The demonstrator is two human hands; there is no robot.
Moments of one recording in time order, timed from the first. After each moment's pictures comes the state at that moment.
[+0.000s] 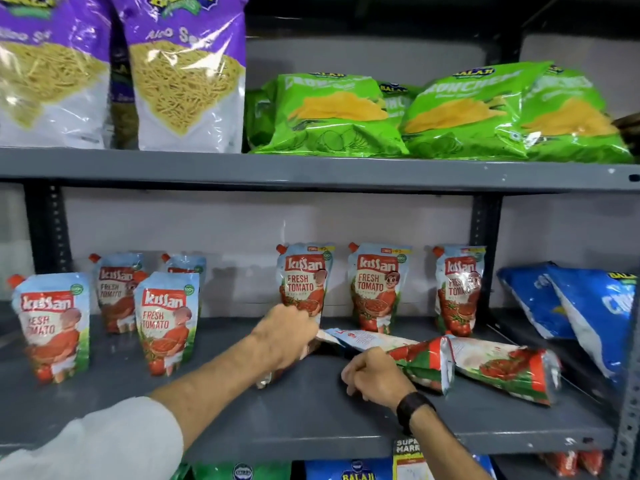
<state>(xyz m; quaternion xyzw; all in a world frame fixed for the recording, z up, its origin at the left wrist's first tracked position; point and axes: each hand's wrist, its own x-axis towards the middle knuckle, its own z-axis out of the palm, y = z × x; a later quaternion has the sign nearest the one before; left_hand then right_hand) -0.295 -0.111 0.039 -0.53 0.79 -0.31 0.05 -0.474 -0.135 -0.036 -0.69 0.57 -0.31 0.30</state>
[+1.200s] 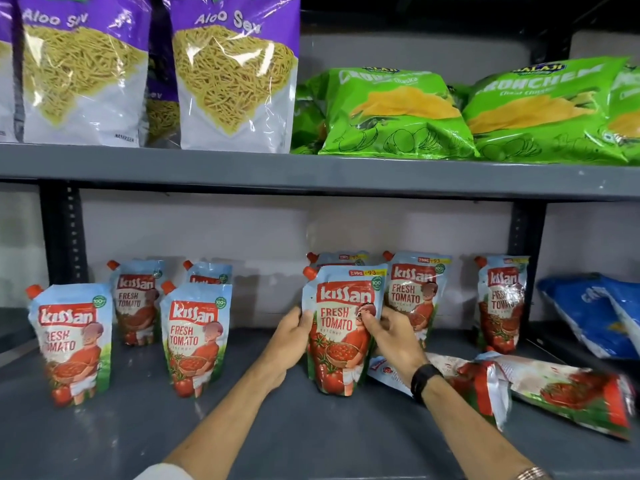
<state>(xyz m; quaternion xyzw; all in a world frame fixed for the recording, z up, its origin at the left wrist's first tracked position) -0.225 -0.175 -0.002 -0.49 0.57 0.41 -0.52 -0.417 -0.186 0.007 -0.63 0.41 -0.54 0.38</state>
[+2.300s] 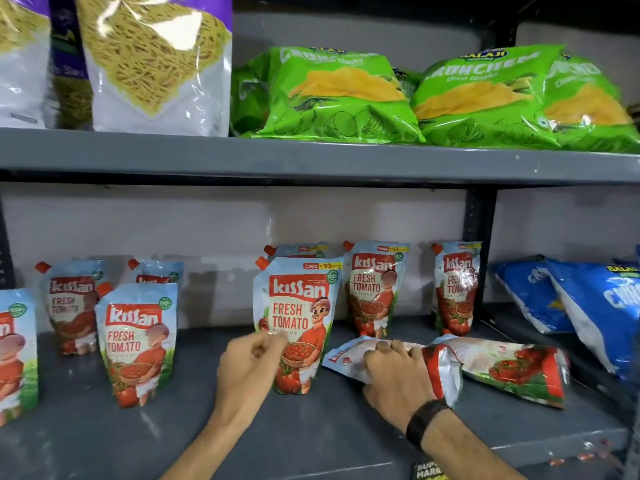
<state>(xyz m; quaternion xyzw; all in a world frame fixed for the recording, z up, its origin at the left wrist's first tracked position) -0.249 -0.121 -0.024 -0.54 0.56 0.23 -0.58 -0.469 -0.136 -0.024 -0.74 0.65 -0.05 -0.14</state>
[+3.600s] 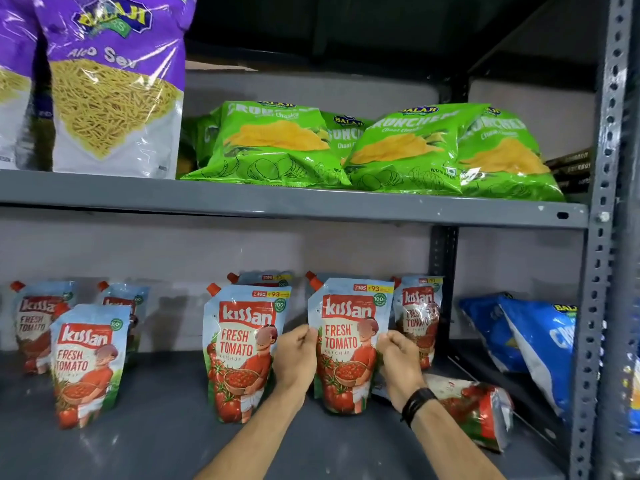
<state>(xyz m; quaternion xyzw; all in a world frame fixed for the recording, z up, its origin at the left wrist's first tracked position) -0.409 -0.196 -0.003 -0.52 0.51 0.29 -0.62 -0.578 -0.207 -0.006 -0.43 0.47 -0.65 0.41</state>
